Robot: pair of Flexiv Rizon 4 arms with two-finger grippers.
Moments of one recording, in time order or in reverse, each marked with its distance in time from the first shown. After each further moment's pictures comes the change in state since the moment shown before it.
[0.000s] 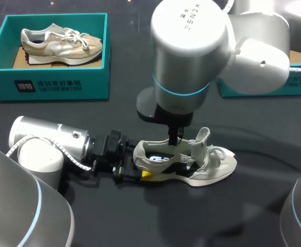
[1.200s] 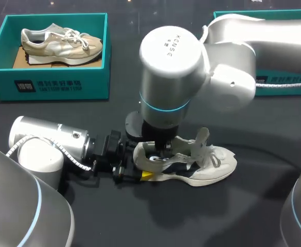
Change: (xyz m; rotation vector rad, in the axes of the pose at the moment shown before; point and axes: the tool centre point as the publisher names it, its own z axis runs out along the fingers) left arm 0.000 0.000 0.000 0.000 0.000 0.000; right arm 0.014 0.036 0.086 -0.023 0.085 -0.234
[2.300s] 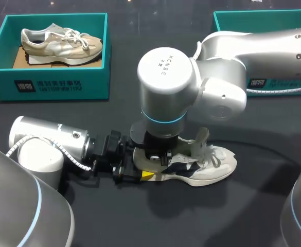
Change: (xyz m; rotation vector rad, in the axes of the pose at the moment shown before) left arm 0.000 0.000 0.000 0.000 0.000 0.000; right arm 0.000 -0.023 0.054 0.056 0.011 0.115
